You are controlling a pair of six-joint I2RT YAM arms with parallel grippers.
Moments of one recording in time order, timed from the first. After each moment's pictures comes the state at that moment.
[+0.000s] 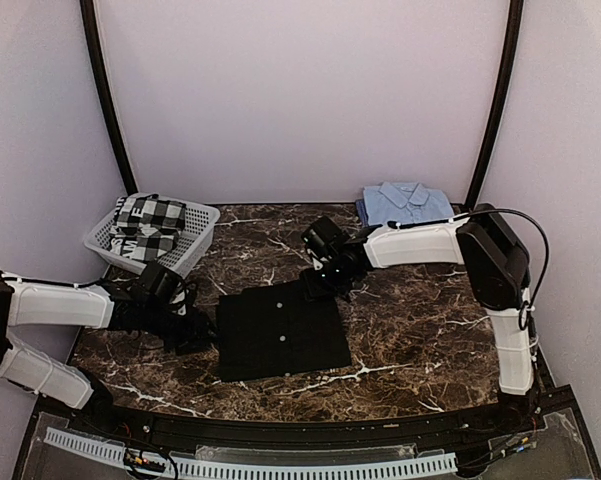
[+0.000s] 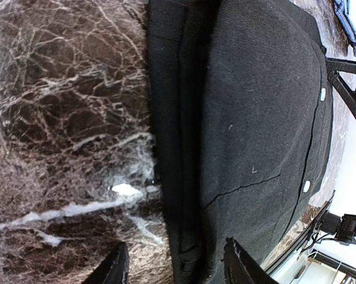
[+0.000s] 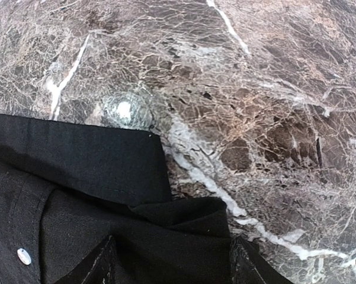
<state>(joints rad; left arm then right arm) -0.53 1.29 0.50 -0.24 0.36 -0.84 0.85 2.14 1.56 -0.48 0.06 0.48</state>
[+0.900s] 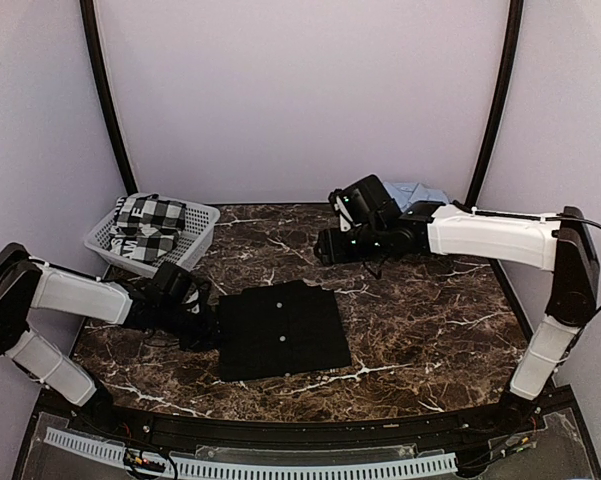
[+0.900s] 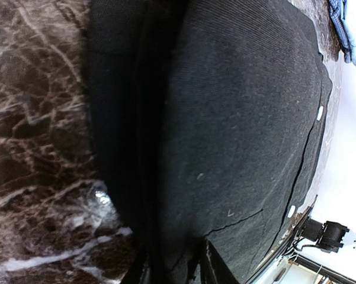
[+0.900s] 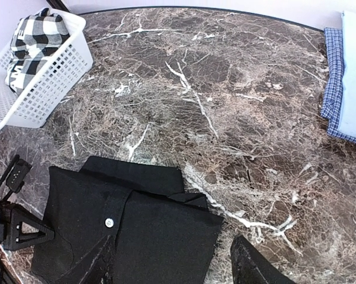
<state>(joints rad) -0.57 1.46 0.53 -0.06 0.39 -0.94 0.85 1.74 1.38 -0.40 0.14 0.46</state>
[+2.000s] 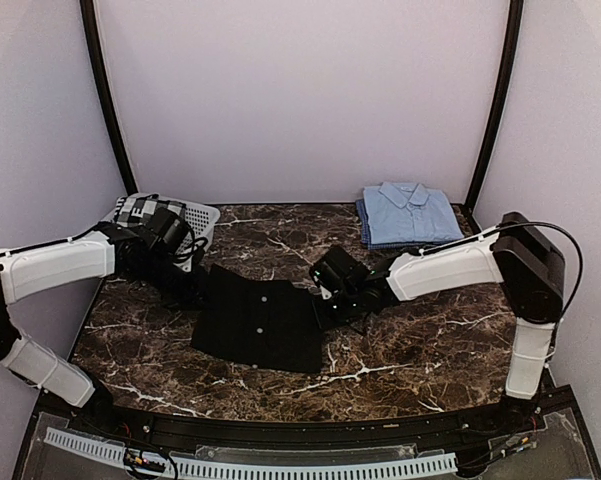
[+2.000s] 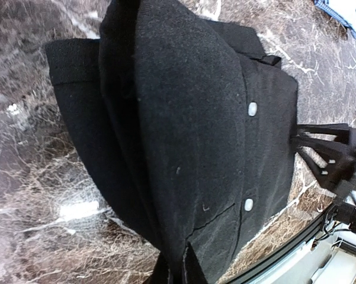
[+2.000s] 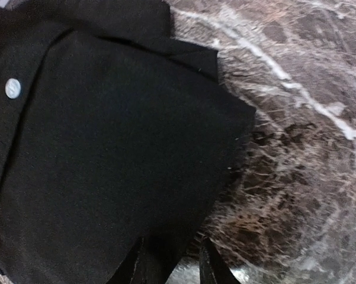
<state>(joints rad) -0.53 1.38 0.93 -0.67 0.28 -0.64 0.96 1.88 1.17 -0.30 0.06 0.54</state>
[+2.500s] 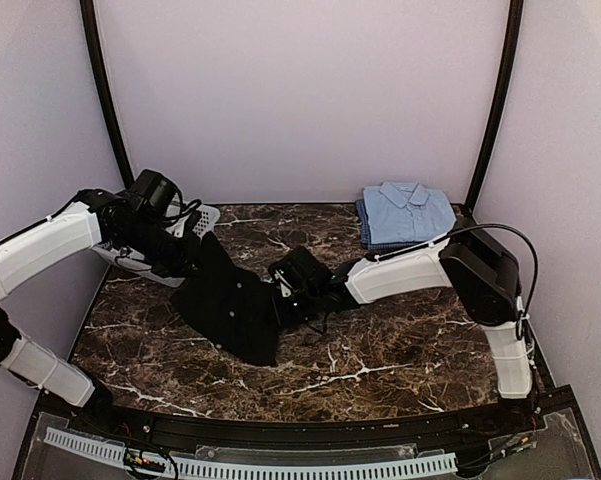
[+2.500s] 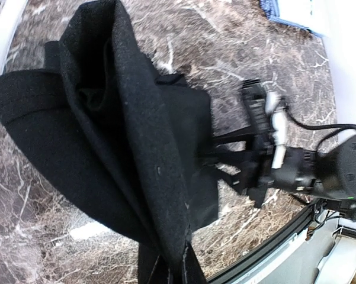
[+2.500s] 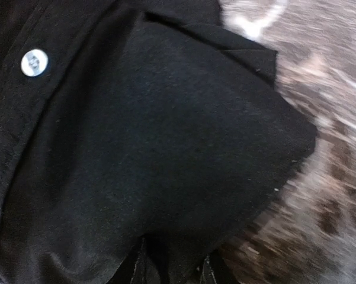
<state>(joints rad) -0.47 1.37 1.18 -0.87 0.30 -0.47 1.02 2.14 1.43 -0.17 -0.07 0.58</state>
